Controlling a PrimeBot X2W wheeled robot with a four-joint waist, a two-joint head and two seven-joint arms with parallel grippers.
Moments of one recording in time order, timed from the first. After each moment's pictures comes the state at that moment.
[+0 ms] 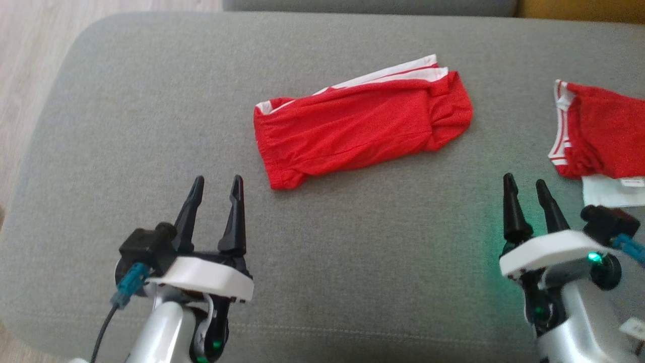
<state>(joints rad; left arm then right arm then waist) -0.12 0.05 -0.28 0.15 -0.33 0.03 -0.26 -0.21 -0.06 -0.01 0.42 0.41 0.12 -0.09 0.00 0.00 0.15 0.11</state>
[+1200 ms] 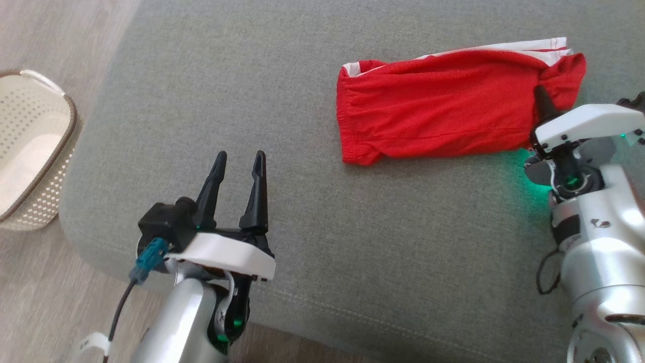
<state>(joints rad) -0.21 0.04 -0.38 0.16 -0.41 0.08 -0.26 -0.79 -0.09 -0.20 0.97 0.75 0.12 0.19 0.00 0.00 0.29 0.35</state>
